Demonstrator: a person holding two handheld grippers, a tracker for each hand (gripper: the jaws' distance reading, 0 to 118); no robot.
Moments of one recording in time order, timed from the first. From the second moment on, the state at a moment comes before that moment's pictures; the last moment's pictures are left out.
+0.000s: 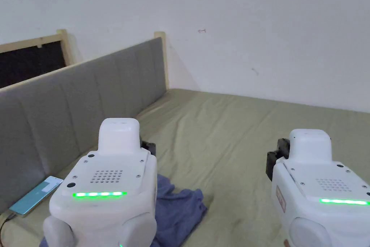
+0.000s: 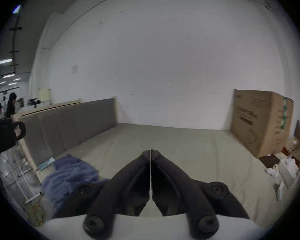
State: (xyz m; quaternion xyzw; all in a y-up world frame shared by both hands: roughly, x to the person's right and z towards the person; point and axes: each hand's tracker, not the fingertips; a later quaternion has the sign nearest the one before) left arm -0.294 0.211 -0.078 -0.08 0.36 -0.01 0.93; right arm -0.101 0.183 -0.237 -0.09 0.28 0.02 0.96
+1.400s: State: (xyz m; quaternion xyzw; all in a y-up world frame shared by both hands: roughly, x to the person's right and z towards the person) left arm -0.468 -0.024 -0.239 -0.49 0.30 0.18 0.80; right arm -0.150 0.094 -0.278 -0.25 0.29 0.06 0.92
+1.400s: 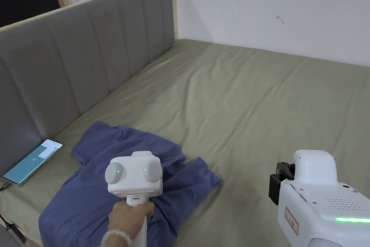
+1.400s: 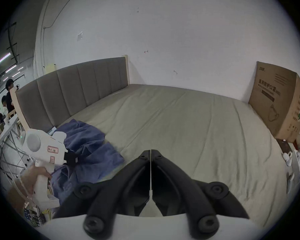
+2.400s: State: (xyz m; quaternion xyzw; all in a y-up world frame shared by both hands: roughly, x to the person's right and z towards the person) left arm -0.071 0.197 -0.368 -0.31 -0.22 0.19 0.91; right arm 0.151 0.196 -0.268 -0.14 -0.01 -0.02 0.99
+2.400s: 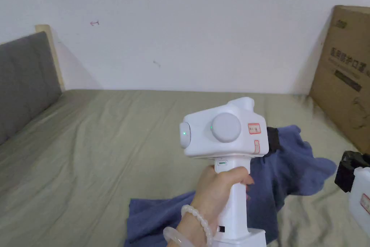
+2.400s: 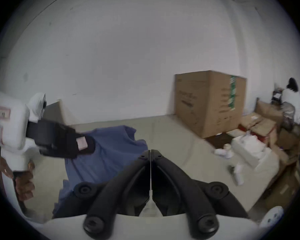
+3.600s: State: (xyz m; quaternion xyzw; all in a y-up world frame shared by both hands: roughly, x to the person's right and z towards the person) left arm -0.228 0.033 -0.357 -0.49 0.02 0.14 0.86; right arm 0.155 0.083 -0.324 -0.31 0.01 0.00 0.95
